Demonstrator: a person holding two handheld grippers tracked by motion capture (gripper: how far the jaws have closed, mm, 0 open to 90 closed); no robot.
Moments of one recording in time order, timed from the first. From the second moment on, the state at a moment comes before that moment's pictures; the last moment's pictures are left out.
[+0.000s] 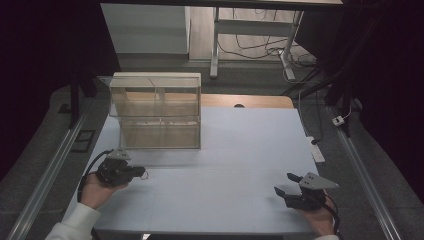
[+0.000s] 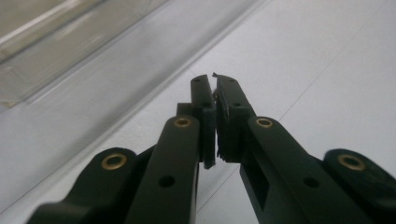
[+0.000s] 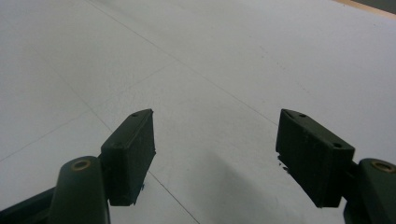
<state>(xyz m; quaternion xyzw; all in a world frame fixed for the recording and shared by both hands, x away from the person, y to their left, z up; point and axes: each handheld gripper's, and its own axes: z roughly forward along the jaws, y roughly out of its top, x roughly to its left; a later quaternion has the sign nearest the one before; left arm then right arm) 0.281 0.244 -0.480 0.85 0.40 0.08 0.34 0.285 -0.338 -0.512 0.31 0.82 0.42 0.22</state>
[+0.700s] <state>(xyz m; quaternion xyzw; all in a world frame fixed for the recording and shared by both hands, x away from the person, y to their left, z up) 0.271 0.256 -0.461 0.81 0.41 0.10 0.40 0.284 -0.339 -0.512 0.31 0.82 0.43 0.23</state>
